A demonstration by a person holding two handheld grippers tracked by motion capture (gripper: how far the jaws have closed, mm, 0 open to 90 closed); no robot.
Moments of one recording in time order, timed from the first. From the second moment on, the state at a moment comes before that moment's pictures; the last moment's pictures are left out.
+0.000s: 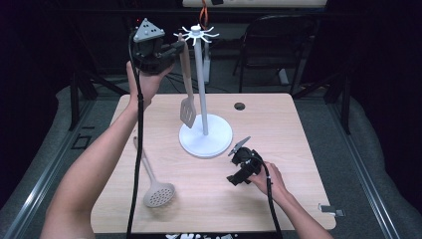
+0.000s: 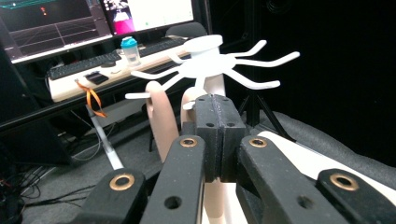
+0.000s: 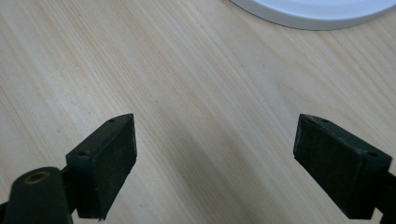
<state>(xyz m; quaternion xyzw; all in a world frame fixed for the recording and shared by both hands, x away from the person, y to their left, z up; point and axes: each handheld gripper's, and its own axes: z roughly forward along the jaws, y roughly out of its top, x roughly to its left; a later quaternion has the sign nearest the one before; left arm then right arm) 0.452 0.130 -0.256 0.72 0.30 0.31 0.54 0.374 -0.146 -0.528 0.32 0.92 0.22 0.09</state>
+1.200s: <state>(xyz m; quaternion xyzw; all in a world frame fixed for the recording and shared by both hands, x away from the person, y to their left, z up) 0.440 0.172 -0.282 0.72 0.35 0.30 0.52 0.374 -0.145 -0.527 0.31 0.93 0.20 0.08</state>
